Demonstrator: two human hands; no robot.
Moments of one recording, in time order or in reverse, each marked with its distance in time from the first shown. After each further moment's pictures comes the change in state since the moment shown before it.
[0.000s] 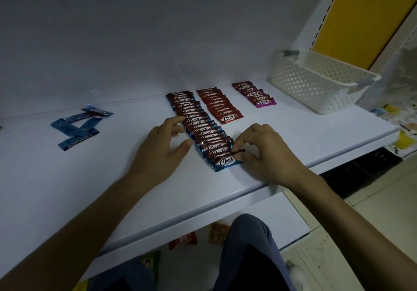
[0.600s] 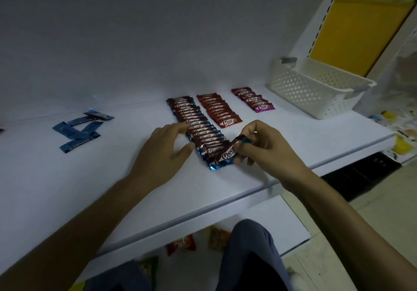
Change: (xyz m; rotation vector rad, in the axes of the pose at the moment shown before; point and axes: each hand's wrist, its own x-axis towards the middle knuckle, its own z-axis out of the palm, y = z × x) left_hand 0.001 0.001 0.000 0.119 0.011 0.091; right_hand -0.010 -0.025 -0.016 0.838 0.058 0.235
